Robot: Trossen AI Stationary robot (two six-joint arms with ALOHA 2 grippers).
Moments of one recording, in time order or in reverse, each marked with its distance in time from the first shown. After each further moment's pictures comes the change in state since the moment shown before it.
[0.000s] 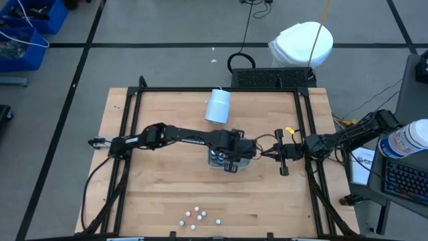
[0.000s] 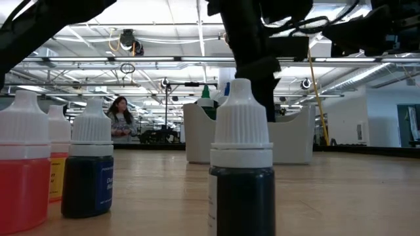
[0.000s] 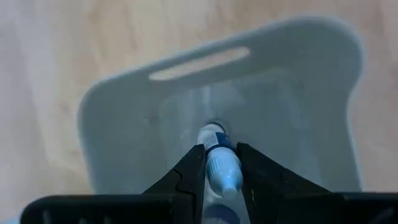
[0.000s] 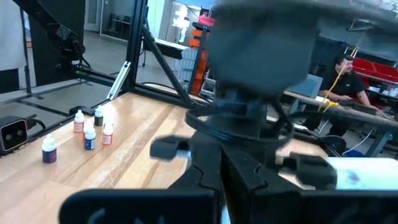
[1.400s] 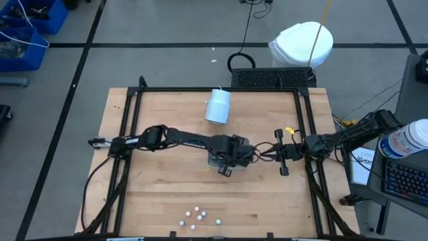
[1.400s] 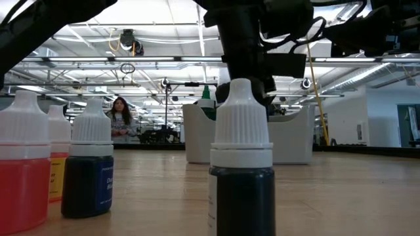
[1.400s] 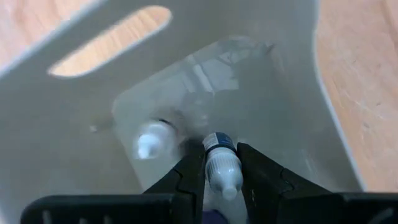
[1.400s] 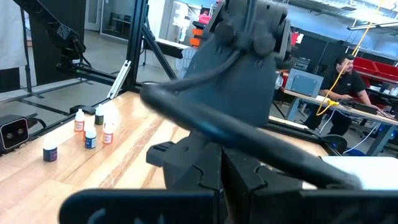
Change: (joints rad) left arm -0.014 0.010 -0.083 0.003 0.036 0.147; right arm 0.000 0.002 -0.001 0.001 0.000 0.000
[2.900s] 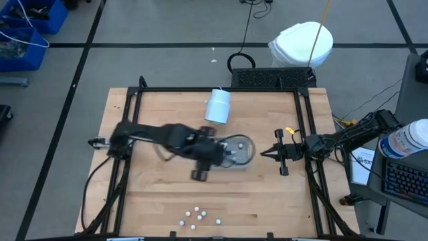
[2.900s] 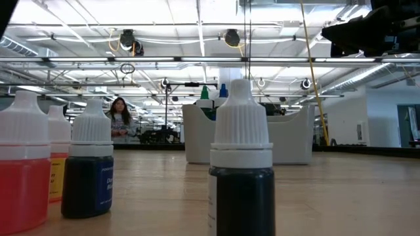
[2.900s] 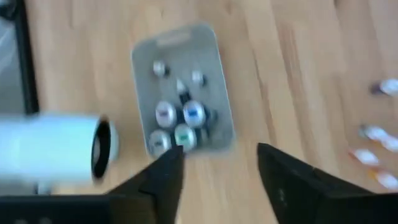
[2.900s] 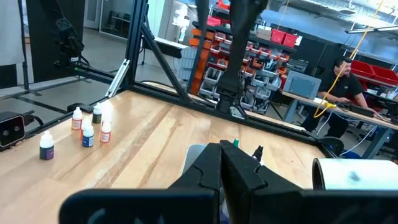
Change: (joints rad) left arm -0.184 -0.418 0.174 -0.471 -0.072 -0.385; right arm 0.000 0.000 0.001 -0.003 -0.001 -0.019
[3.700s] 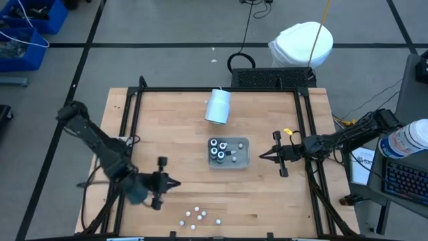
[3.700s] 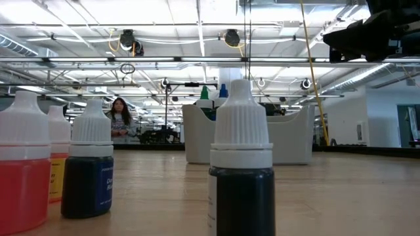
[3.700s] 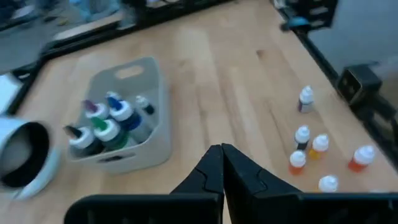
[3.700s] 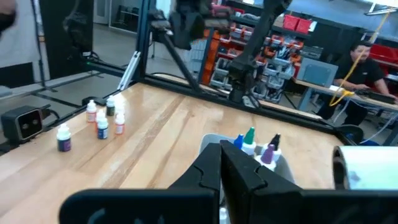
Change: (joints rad) left arm -0.493 -0.766 -1.446 1.143 -0.407 -0.213; right arm 0.005 0.051 0.000 0.002 -0.028 0.053
